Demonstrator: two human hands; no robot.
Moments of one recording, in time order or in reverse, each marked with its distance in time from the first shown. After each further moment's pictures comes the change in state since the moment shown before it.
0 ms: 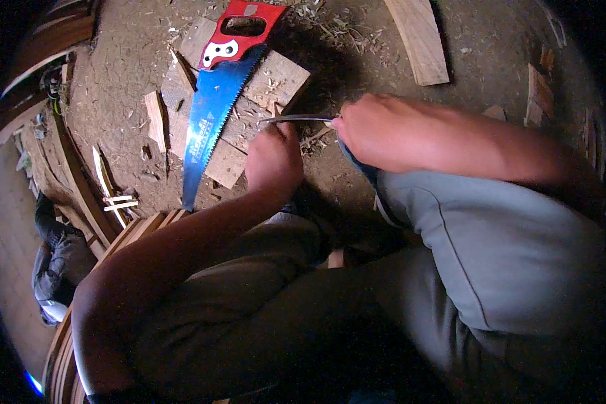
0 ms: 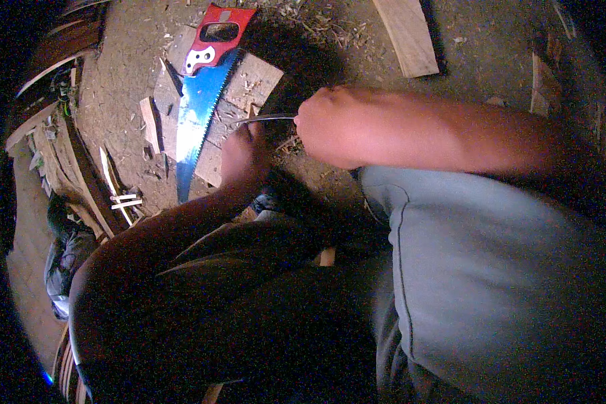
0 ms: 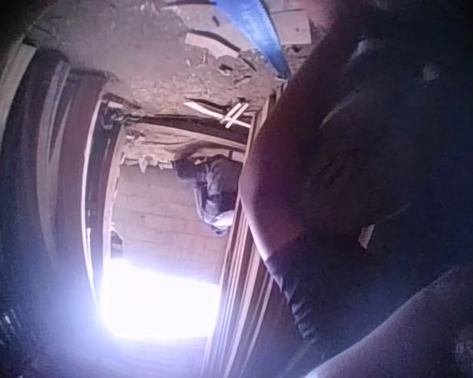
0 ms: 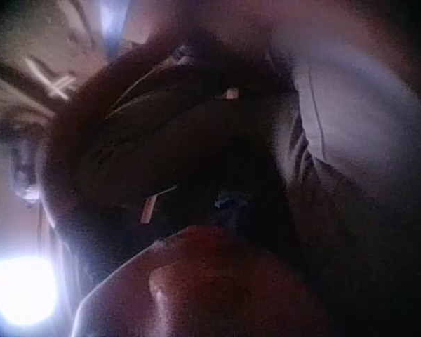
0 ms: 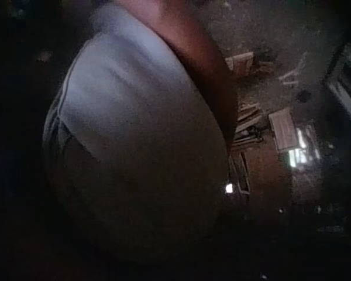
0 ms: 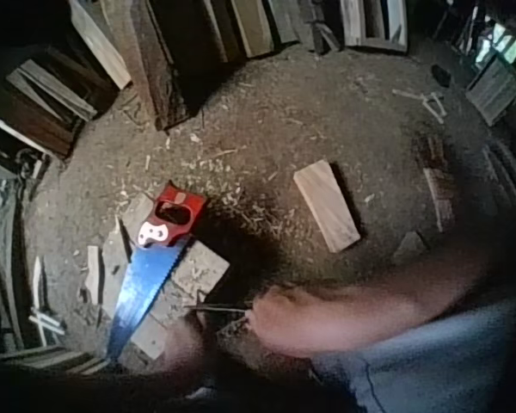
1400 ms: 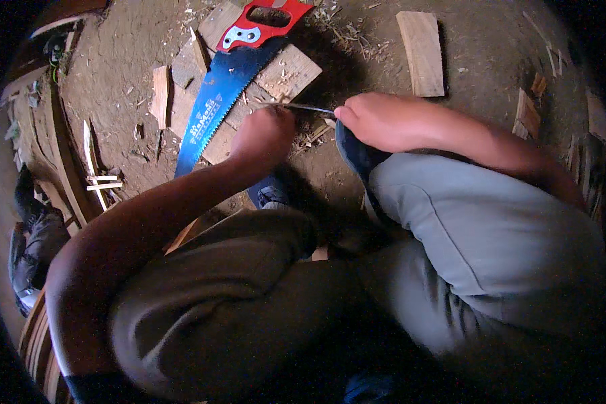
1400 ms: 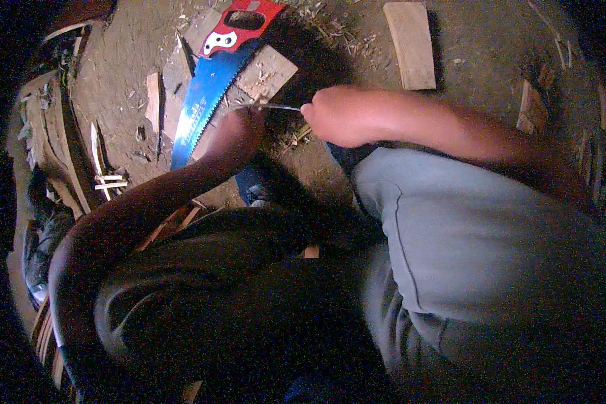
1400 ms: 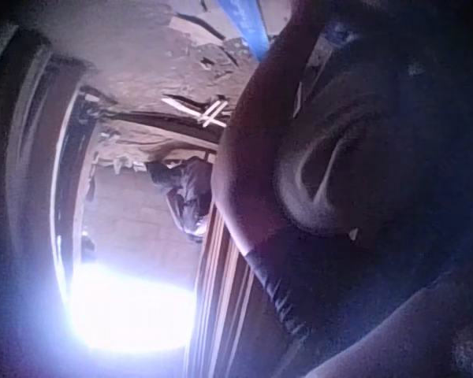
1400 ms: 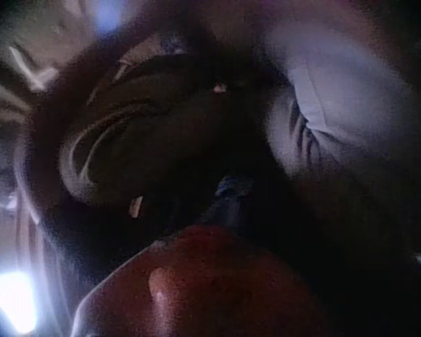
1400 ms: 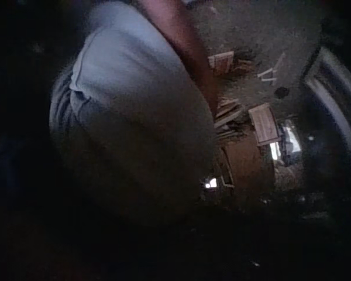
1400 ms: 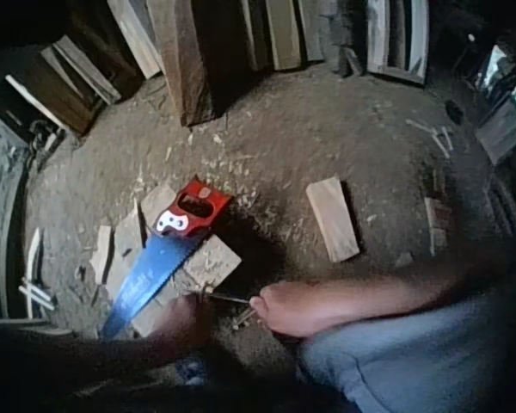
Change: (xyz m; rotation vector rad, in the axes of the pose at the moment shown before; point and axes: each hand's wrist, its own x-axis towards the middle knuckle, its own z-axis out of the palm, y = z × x) left_hand 0.024 -0.035 -0.020 0.102 -0.133 0.231; right_hand 0.011 -0.001 -0.006 0.296 0.026 0.094
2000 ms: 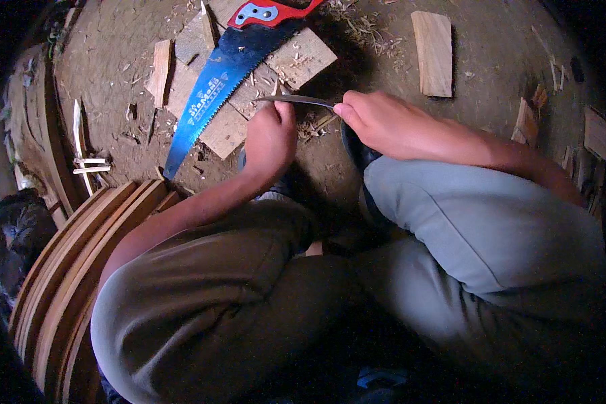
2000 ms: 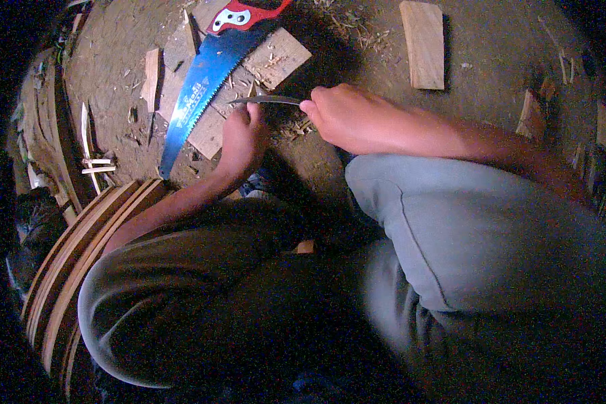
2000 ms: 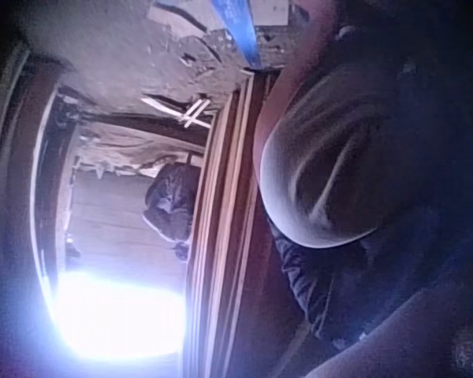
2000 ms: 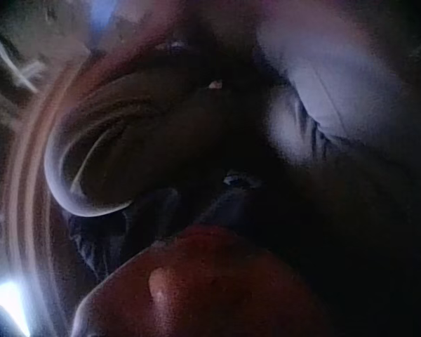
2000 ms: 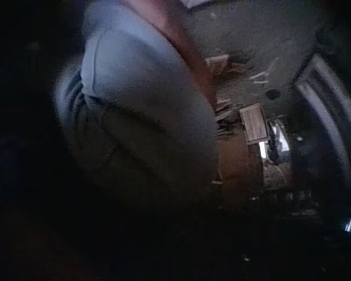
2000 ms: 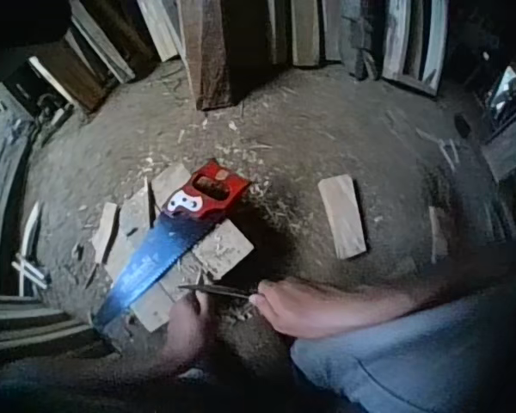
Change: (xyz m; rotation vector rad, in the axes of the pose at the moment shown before) left_hand -0.022 -0.008 0.037 -0.420 0.341 -0.178; right_hand 0.015 -0.002 0.040 0.089 0.235 -0.020
